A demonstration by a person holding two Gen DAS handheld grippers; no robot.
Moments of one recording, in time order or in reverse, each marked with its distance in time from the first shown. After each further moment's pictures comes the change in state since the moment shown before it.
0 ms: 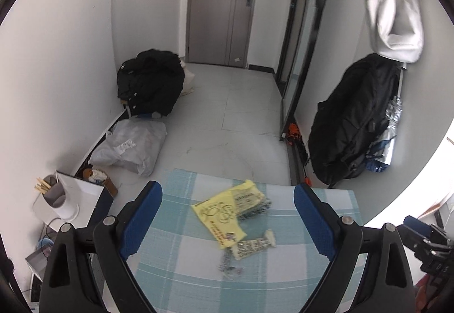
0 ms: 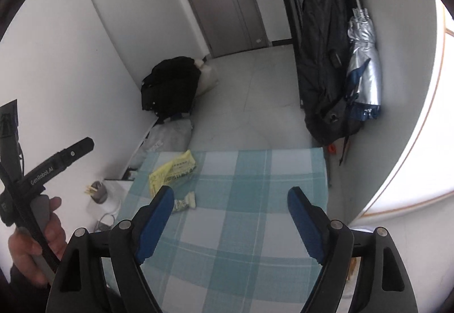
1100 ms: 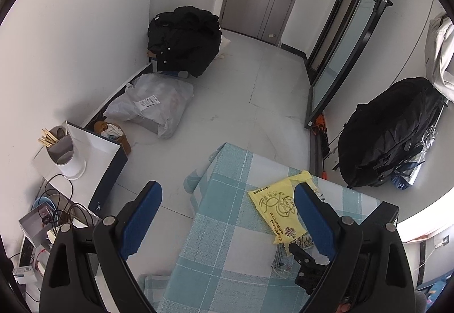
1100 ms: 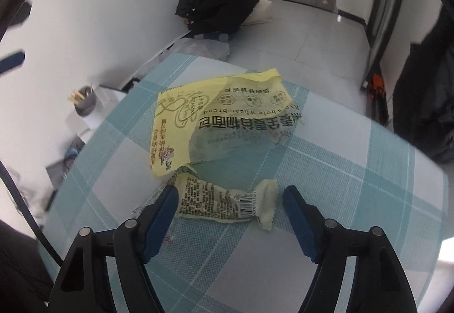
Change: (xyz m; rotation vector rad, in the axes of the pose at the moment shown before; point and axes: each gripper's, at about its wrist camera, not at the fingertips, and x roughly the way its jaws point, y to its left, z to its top) left arm 0.032 0.087 0.000 -0.195 0.159 0.029; right arm 0.198 0.112 -0.051 -0.403 0.299 0.005
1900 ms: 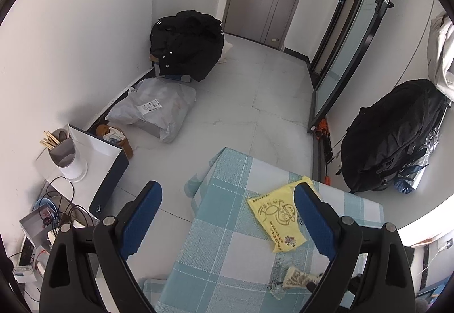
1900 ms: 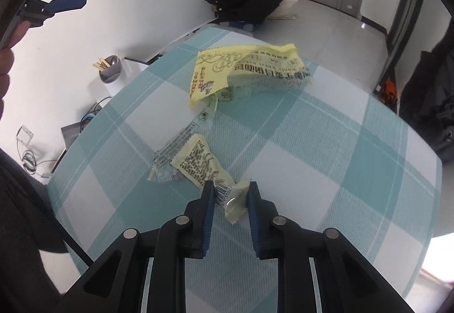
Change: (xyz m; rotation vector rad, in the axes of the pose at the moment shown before) left arm 0.005 -0.008 0.002 0.011 -0.031 0.027; right arm -0.036 0.004 -0.051 -0.086 0.049 0.084
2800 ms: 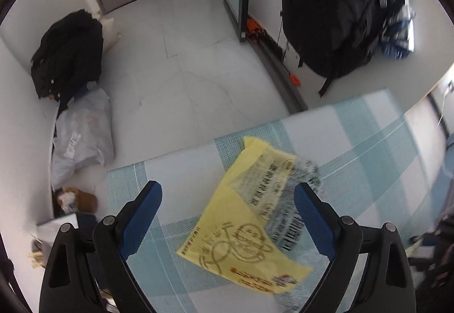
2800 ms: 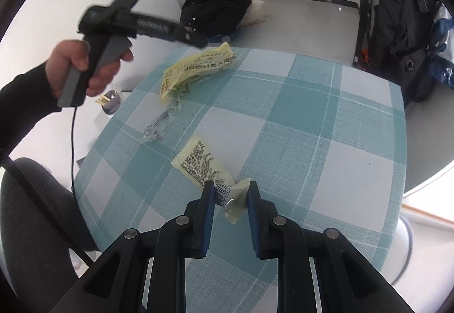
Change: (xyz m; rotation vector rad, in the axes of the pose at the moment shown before) left arm 0.146 -0.100 -0.012 0.670 0.335 -0.144; right arm -0.057 -0.064 -0.064 0.219 -0.098 0.073
